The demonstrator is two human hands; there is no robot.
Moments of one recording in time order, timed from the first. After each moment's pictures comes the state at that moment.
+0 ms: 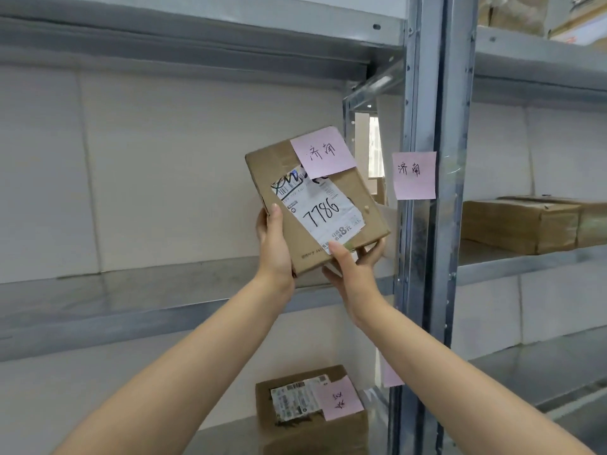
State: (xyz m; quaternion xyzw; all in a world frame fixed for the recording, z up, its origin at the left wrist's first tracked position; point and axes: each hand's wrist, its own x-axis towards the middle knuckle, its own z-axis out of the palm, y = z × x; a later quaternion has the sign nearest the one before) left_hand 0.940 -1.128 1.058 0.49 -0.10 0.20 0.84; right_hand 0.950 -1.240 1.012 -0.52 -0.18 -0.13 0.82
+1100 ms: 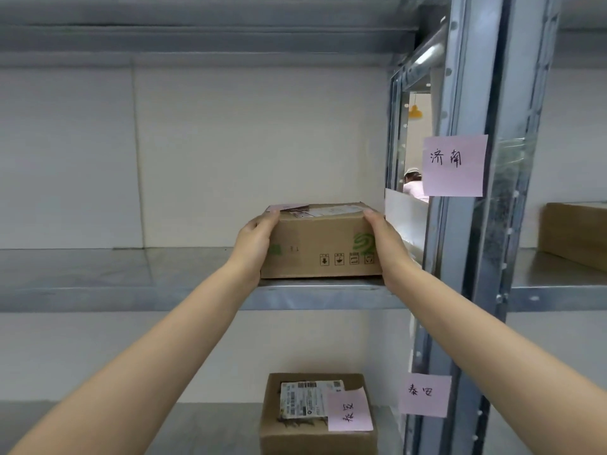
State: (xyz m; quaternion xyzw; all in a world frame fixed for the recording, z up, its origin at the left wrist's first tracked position) left_hand 0.942 -1.097 1.055 0.67 0.03 0.28 0.68; right_hand 1.019 -1.280 1.049 -0.66 -0.15 -0.03 0.74
